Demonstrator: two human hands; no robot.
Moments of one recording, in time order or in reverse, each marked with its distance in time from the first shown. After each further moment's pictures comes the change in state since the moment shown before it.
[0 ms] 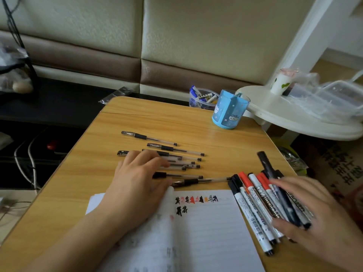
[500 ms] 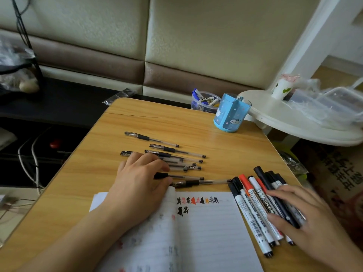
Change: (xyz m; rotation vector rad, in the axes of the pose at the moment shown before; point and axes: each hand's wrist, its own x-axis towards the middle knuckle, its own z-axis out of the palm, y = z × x) left_hand 0.000 -0.006 0.006 0.025 0.013 -0.033; right_hand -0.003 0.018 0.018 -0.050 0.001 0.130
